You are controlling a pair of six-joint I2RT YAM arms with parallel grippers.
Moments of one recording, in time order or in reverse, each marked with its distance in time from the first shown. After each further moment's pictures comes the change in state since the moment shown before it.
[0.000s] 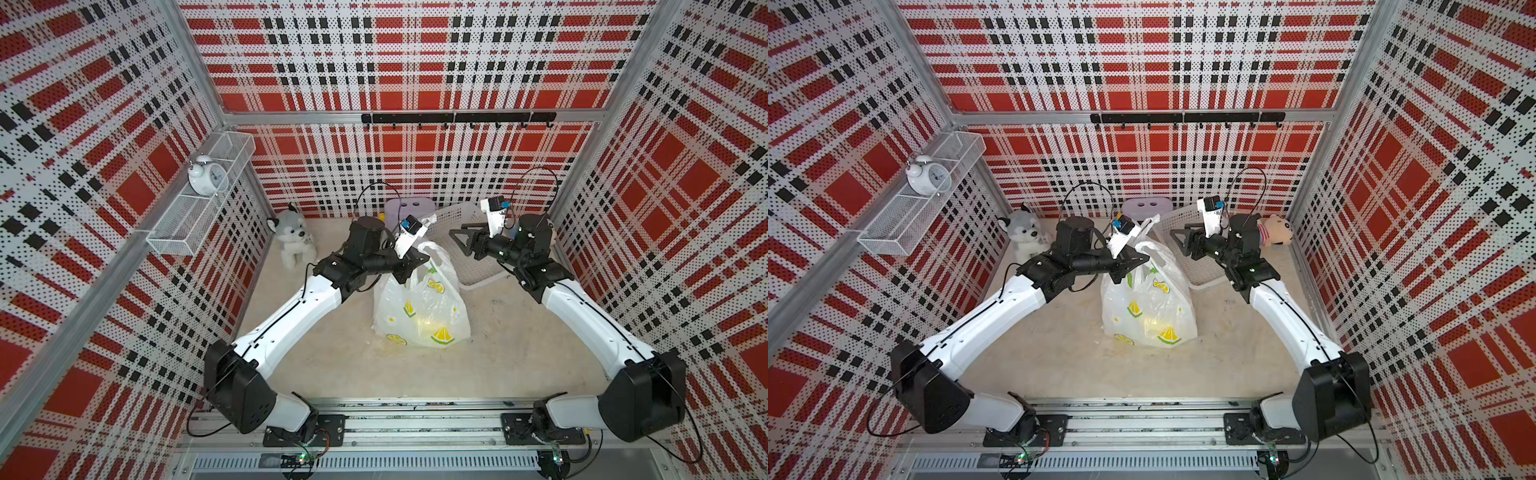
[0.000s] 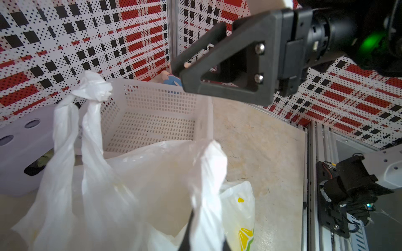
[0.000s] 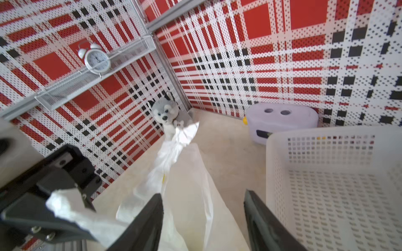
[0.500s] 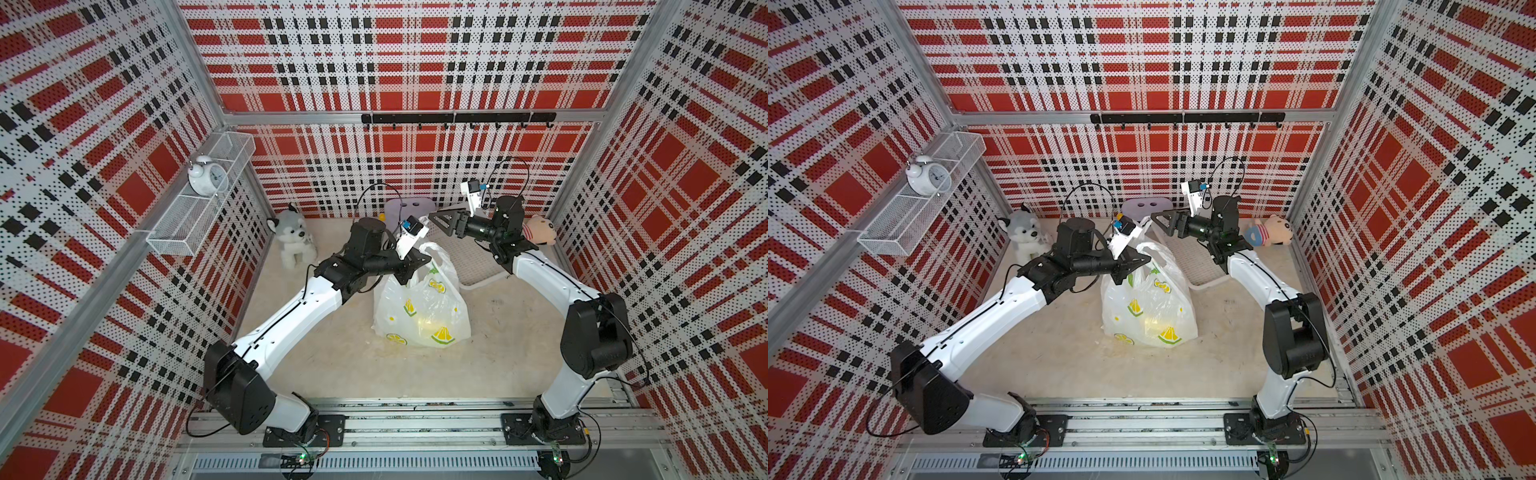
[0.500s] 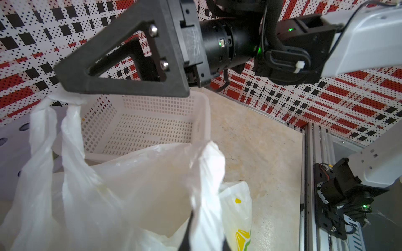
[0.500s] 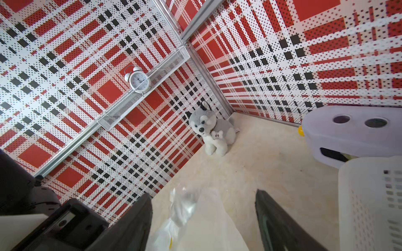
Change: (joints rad) left arm -0.011 -0.002 -0.006 0.015 0.000 -0.011; right arm 0.003 0.364 0.232 0.257 -0.270 0.282
